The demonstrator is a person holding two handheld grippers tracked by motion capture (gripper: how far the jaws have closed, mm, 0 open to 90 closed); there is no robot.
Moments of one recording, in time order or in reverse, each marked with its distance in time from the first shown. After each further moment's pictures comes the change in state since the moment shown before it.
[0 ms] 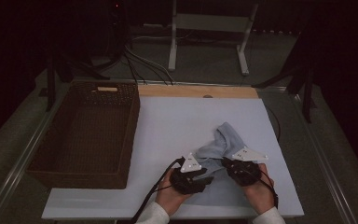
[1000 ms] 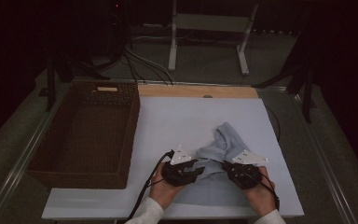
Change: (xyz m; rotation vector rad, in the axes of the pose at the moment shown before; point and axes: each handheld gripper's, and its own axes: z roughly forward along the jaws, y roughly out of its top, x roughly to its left) left arm 0.020 -0.002 -0.005 -0.005 0.058 -0.040; right arm 0.001 -0.008 -0.001 0.017 0.013 -0.012
